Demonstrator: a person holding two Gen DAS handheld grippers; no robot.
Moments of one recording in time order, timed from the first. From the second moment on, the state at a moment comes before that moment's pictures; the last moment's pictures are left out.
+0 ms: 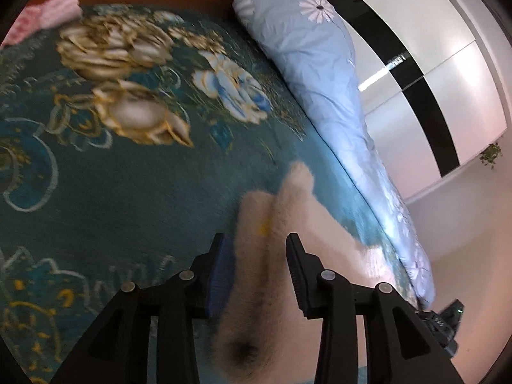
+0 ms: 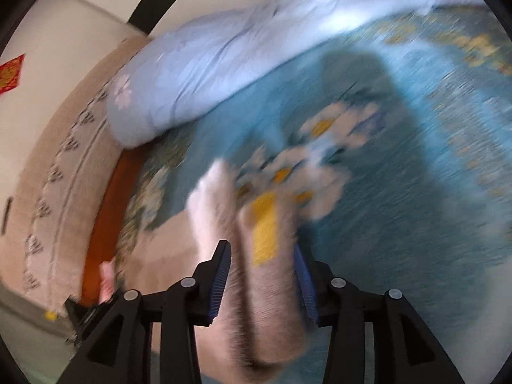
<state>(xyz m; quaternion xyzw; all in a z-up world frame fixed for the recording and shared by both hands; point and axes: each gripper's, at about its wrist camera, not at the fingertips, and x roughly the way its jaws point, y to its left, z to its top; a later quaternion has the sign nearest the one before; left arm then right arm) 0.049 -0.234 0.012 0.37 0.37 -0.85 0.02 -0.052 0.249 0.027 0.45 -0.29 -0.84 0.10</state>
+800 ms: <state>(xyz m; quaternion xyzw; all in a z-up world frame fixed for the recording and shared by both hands) 0.032 -0.156 0.019 0.43 0.25 -0.87 -0.05 -0.012 0.169 0.017 0.46 -0.11 -0.87 0.13</state>
